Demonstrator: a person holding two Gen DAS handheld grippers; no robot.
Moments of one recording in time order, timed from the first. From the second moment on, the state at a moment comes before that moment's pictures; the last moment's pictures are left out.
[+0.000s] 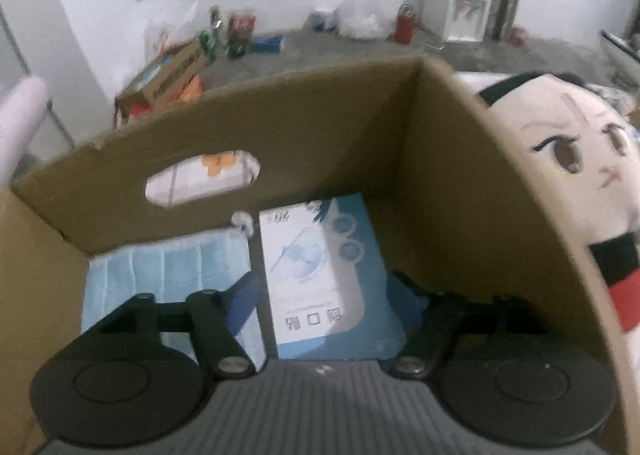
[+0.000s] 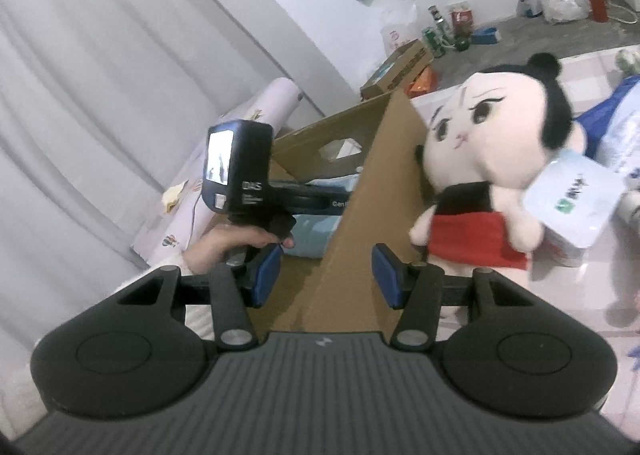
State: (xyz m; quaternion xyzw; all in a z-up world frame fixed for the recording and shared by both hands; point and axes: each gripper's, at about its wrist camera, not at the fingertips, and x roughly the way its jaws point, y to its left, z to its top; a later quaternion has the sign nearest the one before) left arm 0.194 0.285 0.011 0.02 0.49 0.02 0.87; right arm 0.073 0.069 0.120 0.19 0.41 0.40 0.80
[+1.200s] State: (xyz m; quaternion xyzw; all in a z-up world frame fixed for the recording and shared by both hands) left arm 0.192 0.300 0.004 0.02 0.48 0.06 0.88; right arm 0.066 0.002 0.100 0.24 0.42 0.34 0.80
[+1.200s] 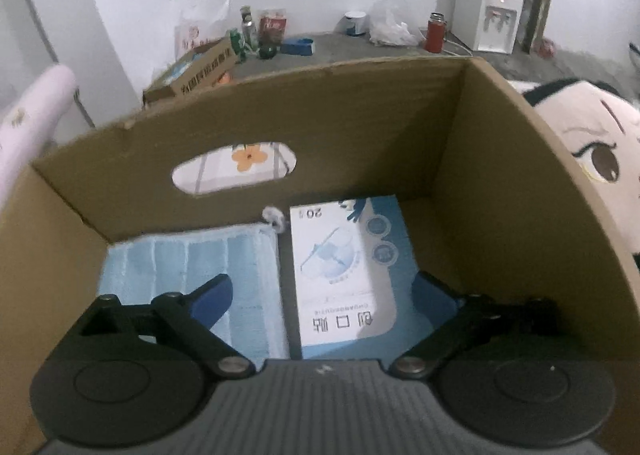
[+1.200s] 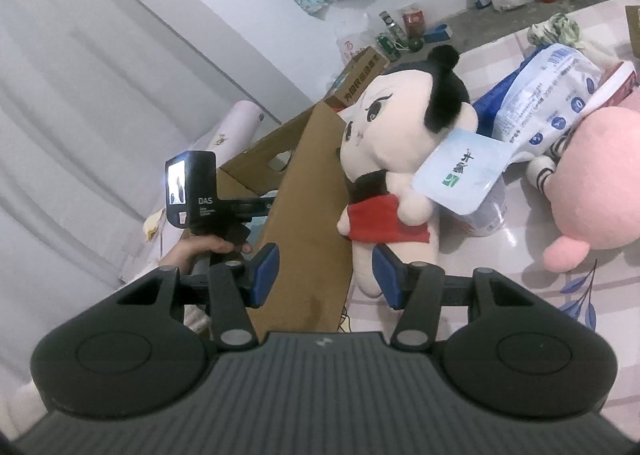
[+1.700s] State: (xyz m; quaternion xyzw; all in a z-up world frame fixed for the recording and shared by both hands) left arm 0.198 0.305 0.017 -0.02 0.47 0.01 0.88; right arm 0.068 0.008 0.092 0.25 0.43 0.35 0.80
